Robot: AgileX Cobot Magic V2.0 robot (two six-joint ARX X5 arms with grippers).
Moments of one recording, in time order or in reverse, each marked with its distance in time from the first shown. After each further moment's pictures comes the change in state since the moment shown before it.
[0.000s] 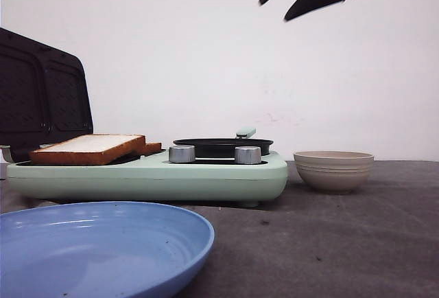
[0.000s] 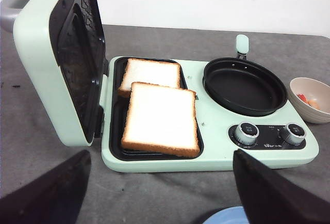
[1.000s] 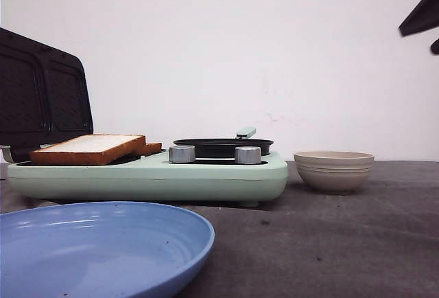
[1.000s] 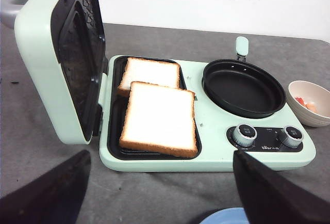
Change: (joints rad) left arm 0.000 0.000 0.000 0.000 0.000 -0.026; right arm -0.056 -1.097 -1.134 0.297 0.060 0.067
